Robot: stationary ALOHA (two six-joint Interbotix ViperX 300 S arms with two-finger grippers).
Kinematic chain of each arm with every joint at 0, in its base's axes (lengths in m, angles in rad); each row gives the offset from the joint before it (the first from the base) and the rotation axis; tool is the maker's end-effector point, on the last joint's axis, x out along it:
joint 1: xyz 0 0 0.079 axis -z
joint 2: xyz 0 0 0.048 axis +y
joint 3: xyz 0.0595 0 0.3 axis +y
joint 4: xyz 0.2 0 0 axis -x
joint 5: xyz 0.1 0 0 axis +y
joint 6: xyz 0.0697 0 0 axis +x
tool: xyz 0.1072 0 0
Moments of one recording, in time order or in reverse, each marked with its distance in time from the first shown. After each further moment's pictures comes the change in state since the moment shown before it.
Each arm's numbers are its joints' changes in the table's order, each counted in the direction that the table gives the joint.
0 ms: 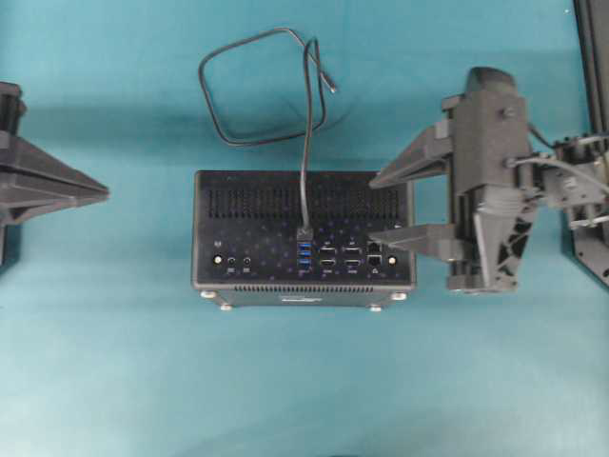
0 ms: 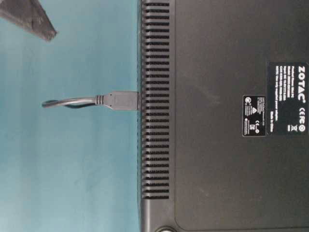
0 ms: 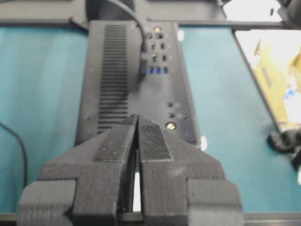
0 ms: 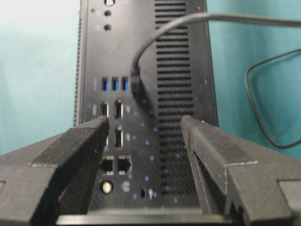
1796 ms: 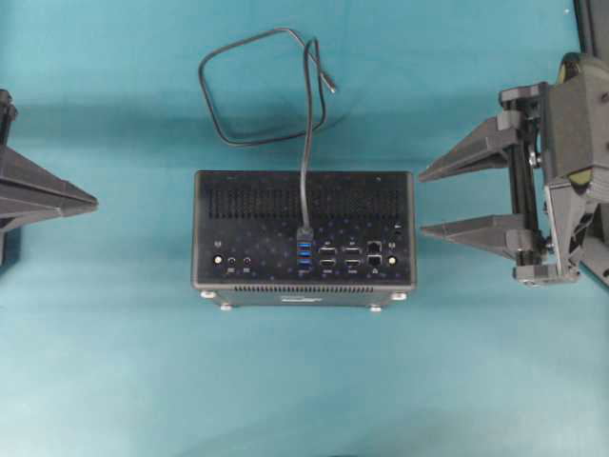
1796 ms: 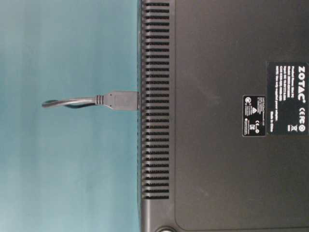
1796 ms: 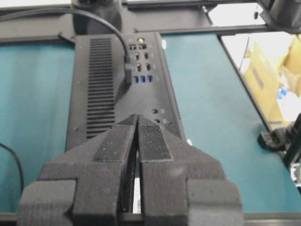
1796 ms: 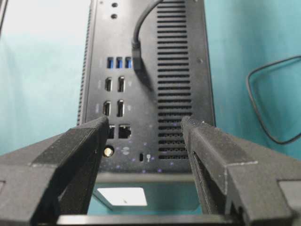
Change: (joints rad) left arm 0.031 -0.009 -0.006 0.000 0.008 0.037; right arm 0.000 -0.178 0.160 -0.002 -0.101 0.005
